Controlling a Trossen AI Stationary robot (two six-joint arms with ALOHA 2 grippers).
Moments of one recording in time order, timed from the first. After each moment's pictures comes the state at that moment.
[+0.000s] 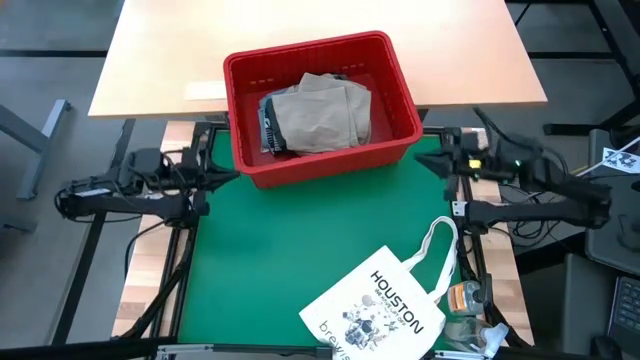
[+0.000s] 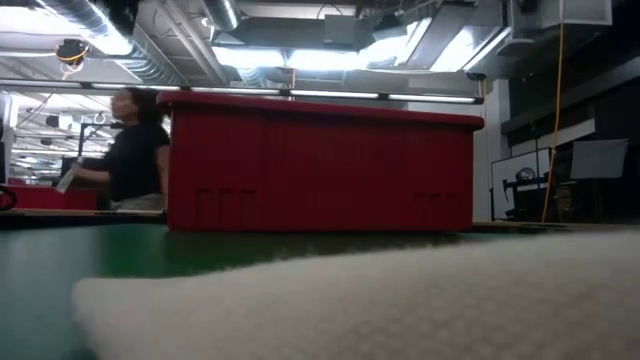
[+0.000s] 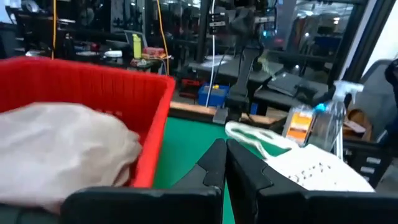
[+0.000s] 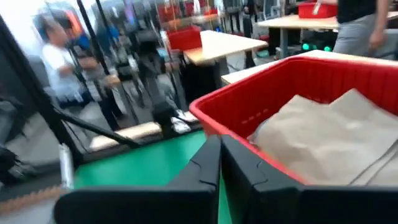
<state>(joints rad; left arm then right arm) 0.09 0.38 0.66 -0.34 -0.09 -0.12 -0.15 0.66 0.99 -0.41 0.04 0.18</state>
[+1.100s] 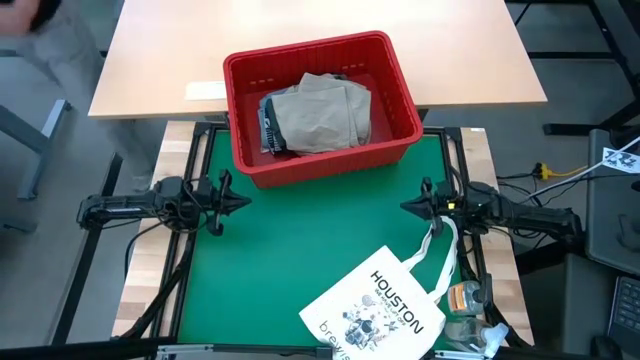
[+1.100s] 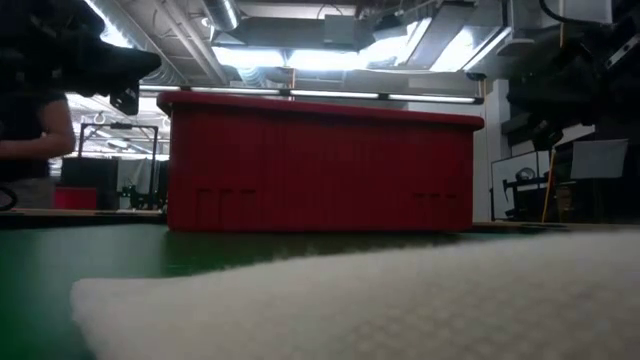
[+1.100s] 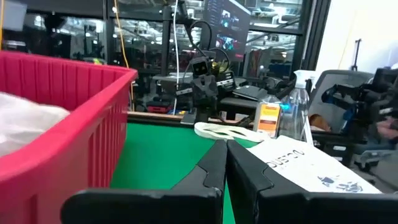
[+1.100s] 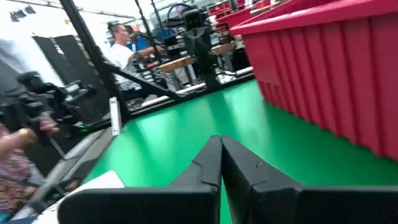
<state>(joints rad) 0.09 0.00 0.01 0.11 0.07 -0.10 -0.13 0.05 0.02 0.01 -0.17 0.32</state>
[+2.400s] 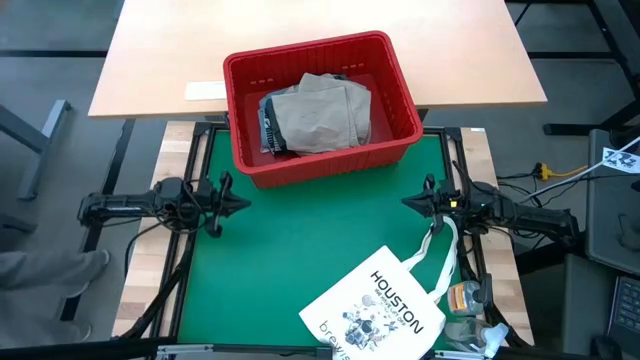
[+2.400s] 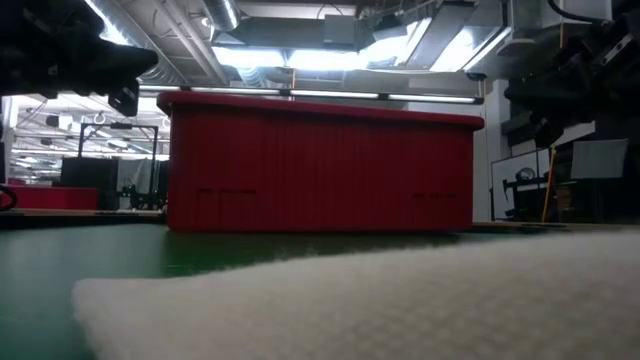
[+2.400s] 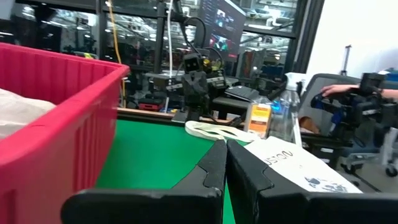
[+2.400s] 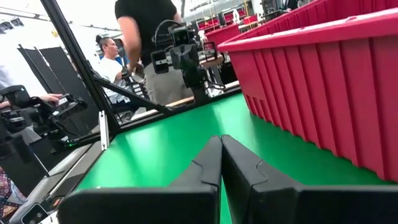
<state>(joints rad) 0.06 0.00 0.01 0.11 0.06 -0.15 -0.13 0.00 0.02 0.00 -0.10 0.31</state>
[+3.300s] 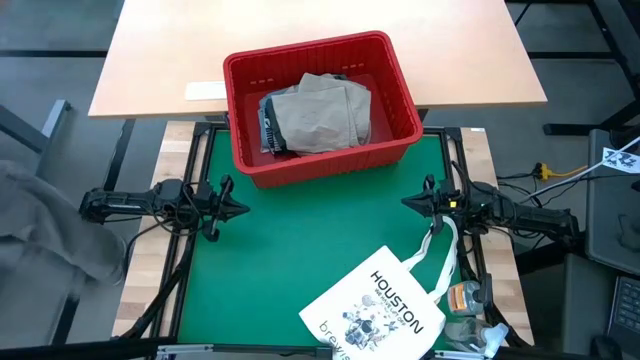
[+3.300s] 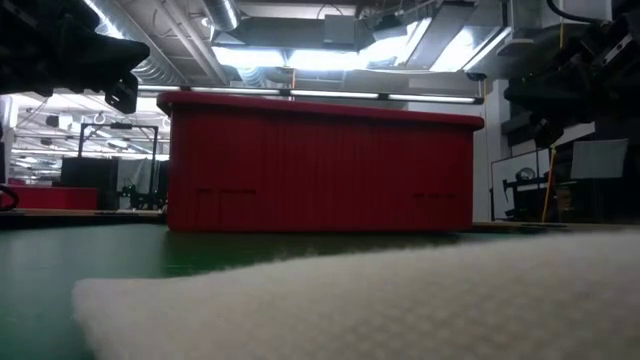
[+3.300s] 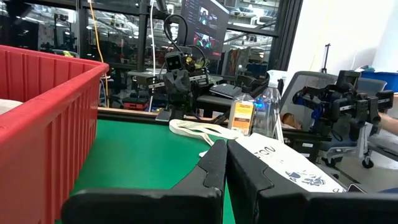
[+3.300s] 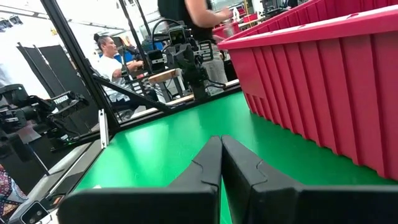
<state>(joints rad) -0.01 0.00 0.01 0.11 0.06 -0.15 -0.13 0.01 0.02 0.00 -0.10 0.31</state>
